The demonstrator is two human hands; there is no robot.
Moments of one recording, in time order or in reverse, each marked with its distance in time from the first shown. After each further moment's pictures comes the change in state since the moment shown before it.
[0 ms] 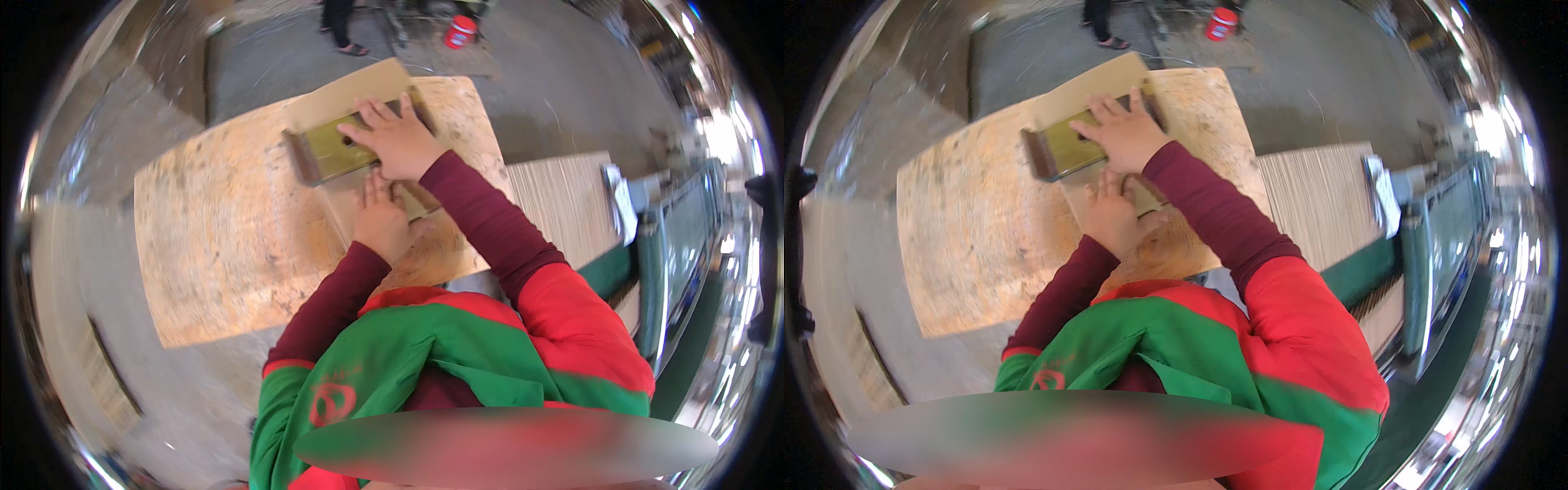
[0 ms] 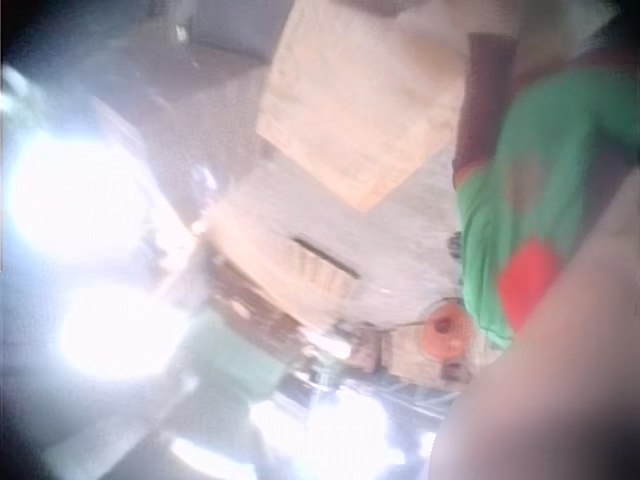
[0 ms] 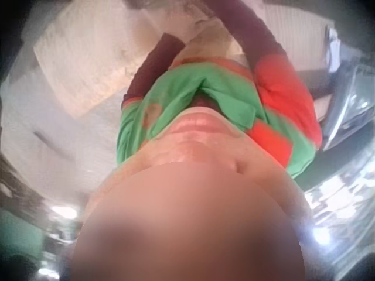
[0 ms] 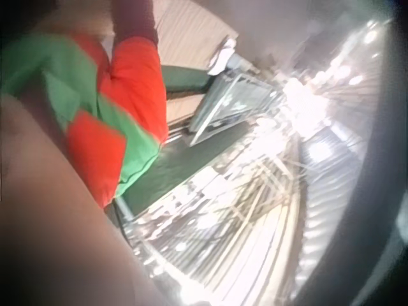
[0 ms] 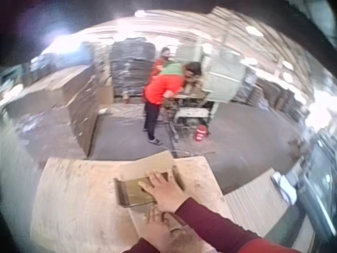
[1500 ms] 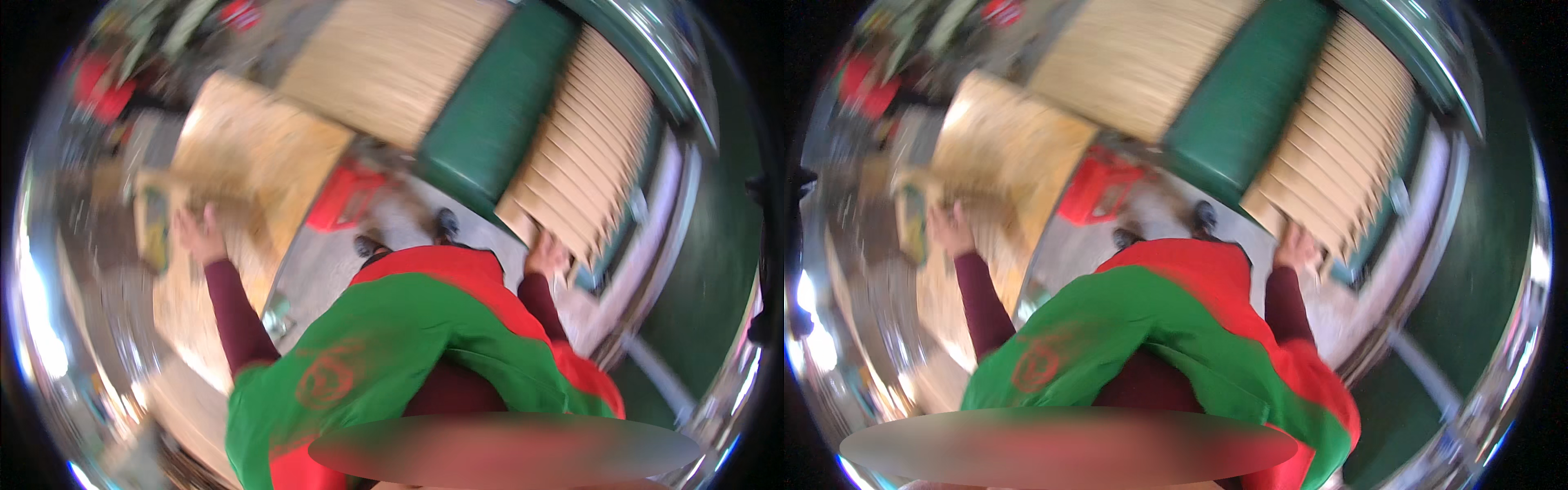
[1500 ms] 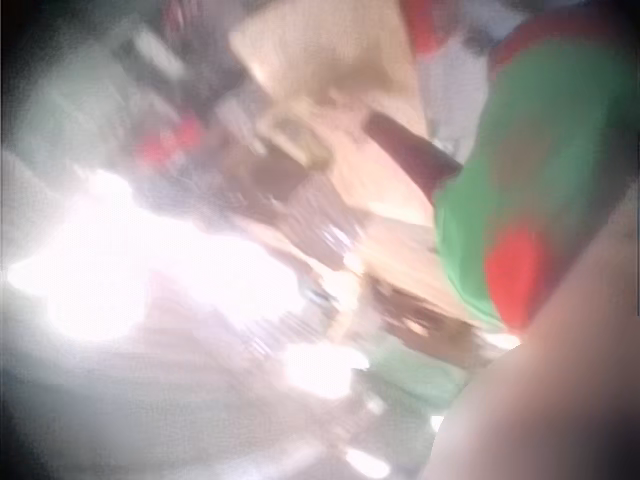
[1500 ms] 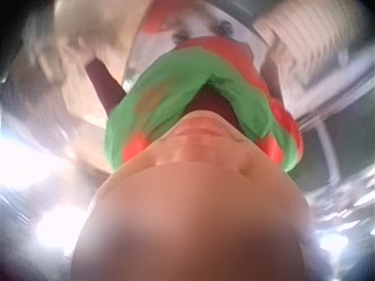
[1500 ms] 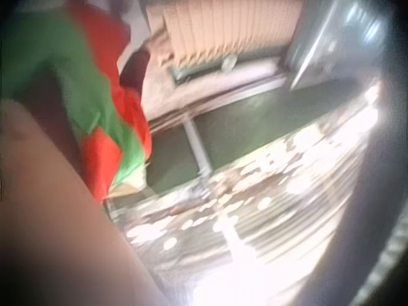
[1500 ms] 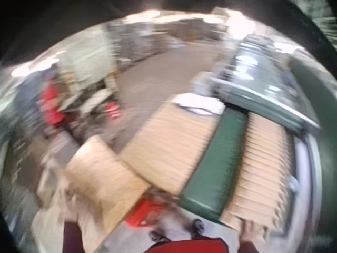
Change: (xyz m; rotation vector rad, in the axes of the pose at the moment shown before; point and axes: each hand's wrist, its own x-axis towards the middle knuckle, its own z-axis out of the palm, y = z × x) left_hand -0.008 0.097 0.071 0.121 0.348 0.212; right_hand -0.824 -0.198 0.228 -0.132 -0.132 2.030
